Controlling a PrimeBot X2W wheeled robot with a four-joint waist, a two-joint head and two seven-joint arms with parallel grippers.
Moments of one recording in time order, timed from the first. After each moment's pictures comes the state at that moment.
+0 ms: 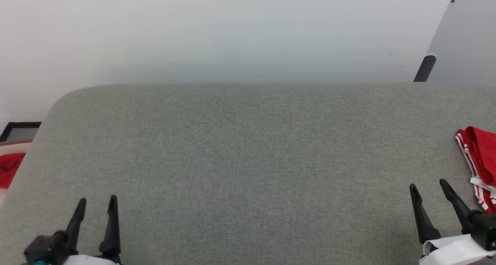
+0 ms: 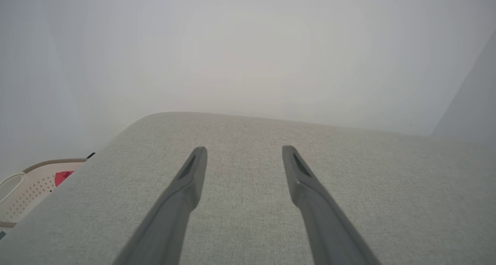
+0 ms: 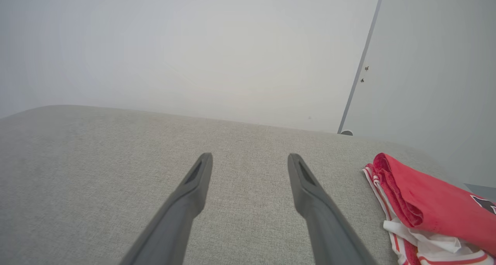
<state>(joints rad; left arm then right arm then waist) 0.03 0.22 0.11 0.19 -0.32 -0.13 -0.26 -0.04 -0.27 0.06 0.22 0.23 0.13 -0.26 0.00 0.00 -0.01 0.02</state>
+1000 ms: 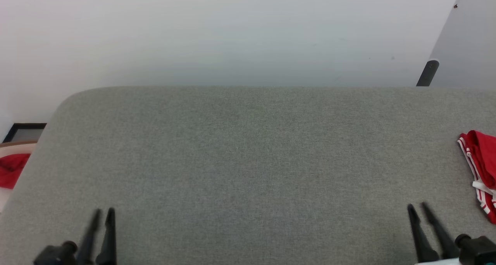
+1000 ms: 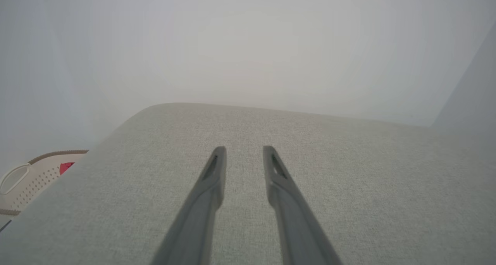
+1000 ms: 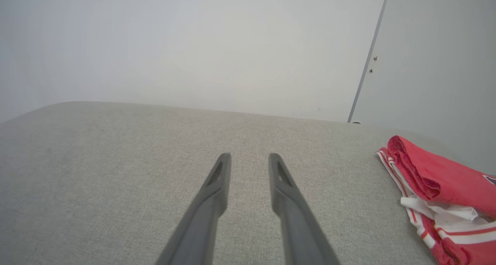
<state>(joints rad) 0.07 0.21 0.10 0.17 -0.30 -0.13 -0.26 0.08 -0.19 0.03 0.13 0.17 0.13 -0.26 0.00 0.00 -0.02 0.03</state>
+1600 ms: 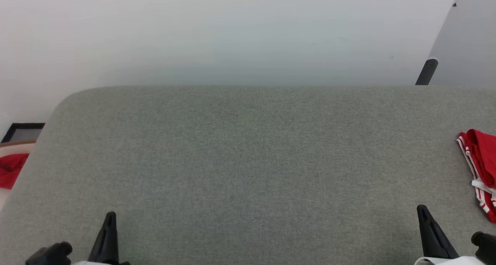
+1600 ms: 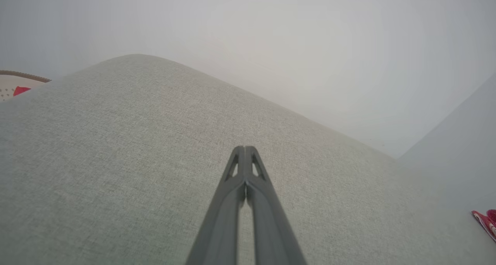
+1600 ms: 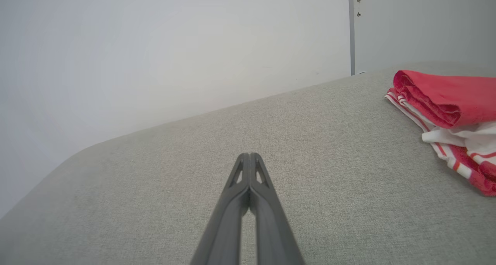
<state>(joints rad) 0.06 0.17 0.10 0.21 -0.57 -0.13 -0.18 0.07 -0.16 0.02 0.17 0.48 0.13 -0.19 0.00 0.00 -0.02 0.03</state>
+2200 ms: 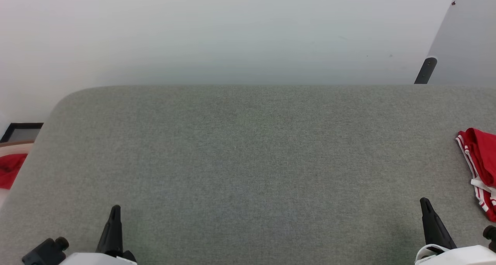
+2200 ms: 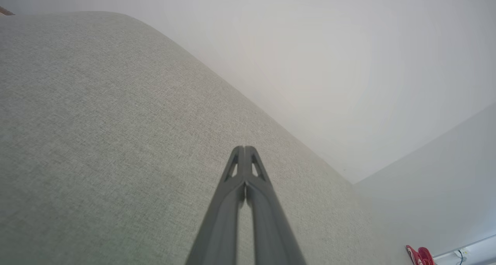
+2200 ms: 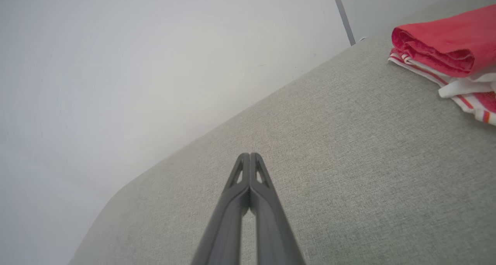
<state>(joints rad) 0.02 0.14 0.10 0.21 -0.82 -0.13 -0.11 0.02 -0.14 0.00 0.19 0.75 0.13 -0.12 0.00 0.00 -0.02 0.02</state>
